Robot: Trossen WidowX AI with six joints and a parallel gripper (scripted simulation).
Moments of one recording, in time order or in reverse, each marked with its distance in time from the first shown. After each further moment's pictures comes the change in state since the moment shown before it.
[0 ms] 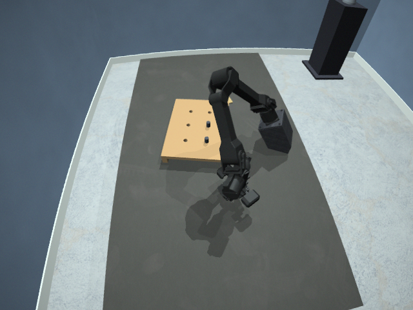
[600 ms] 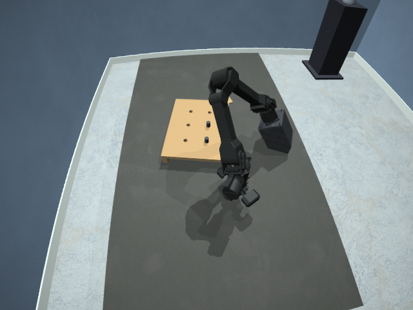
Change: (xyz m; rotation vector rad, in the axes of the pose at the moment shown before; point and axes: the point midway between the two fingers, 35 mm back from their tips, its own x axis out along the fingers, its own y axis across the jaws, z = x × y) arm 0.000 -0.001 -0.002 0.001 0.012 -0.007
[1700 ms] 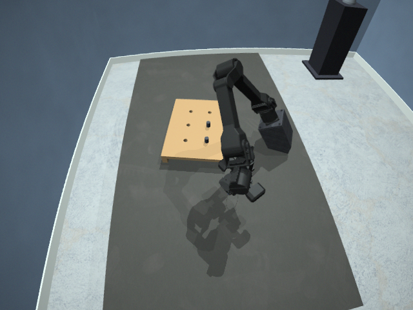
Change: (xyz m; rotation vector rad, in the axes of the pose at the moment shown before) arm -0.071 0.011 0.006 -0.008 0.015 -0.001
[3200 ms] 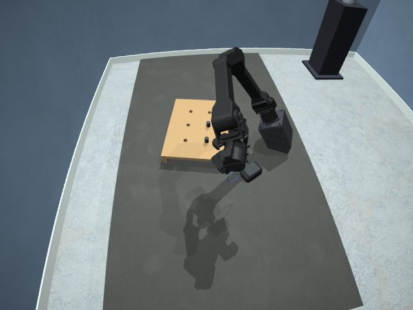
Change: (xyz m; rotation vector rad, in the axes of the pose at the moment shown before) arm -0.091 -0.035 0.001 0.040 0.040 0.015
